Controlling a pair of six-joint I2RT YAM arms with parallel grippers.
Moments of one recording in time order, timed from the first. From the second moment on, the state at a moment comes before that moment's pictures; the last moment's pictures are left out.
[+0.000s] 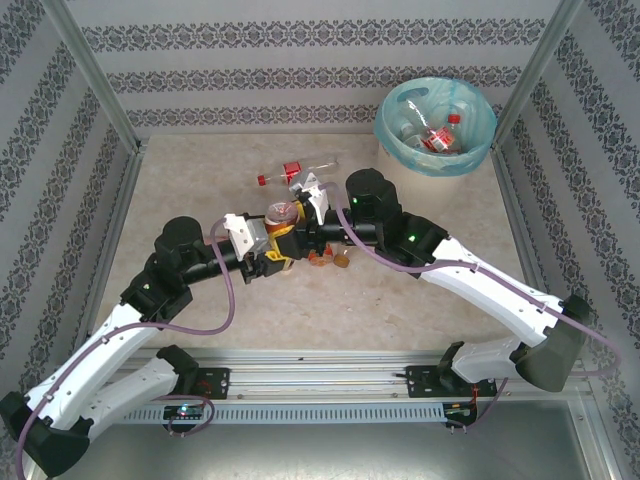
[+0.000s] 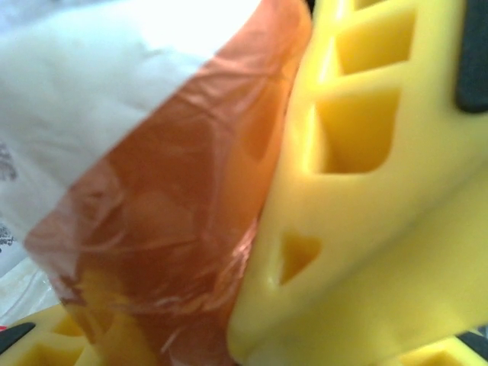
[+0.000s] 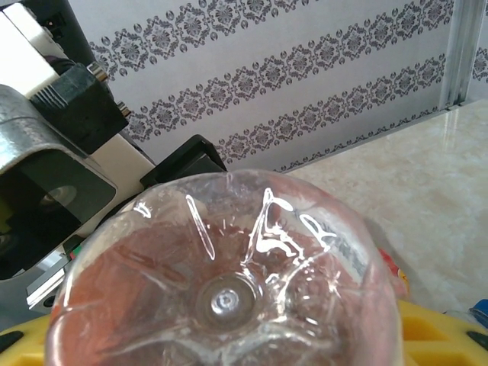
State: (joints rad) left arm -0.56 0.80 0.80 -0.15 0.52 0.24; right arm 0.87 1.32 1.30 -0.24 -0.52 0.17
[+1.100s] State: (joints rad) left arm -0.56 1.19 1.03 0.08 0.29 0.02; right arm 0.24 1.17 1.46 -0.32 0.02 0.05
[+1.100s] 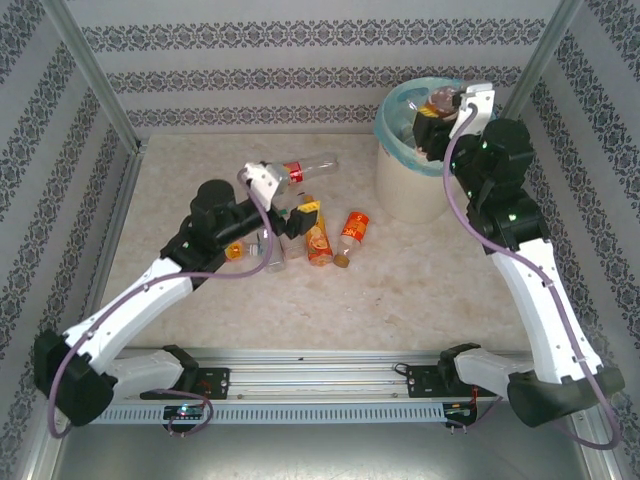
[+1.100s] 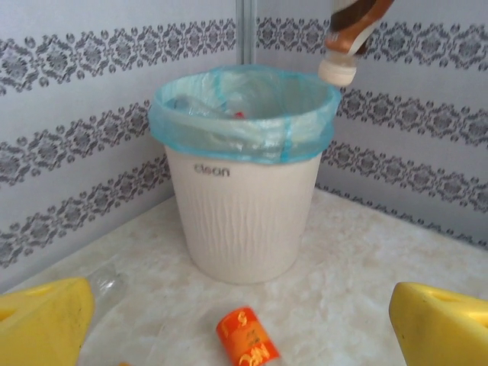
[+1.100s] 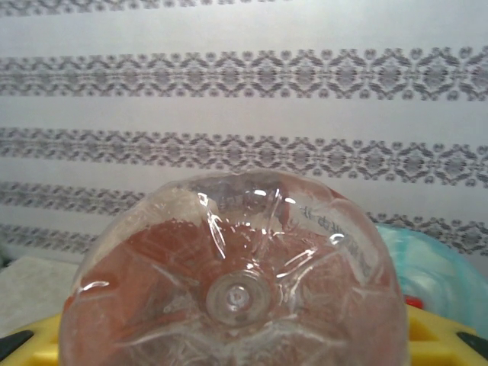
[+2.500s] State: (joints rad) left arm -0.60 1.23 0.97 0.16 0.18 0.00; right arm 0.13 1.57 1.60 -0.37 -0.07 0.11
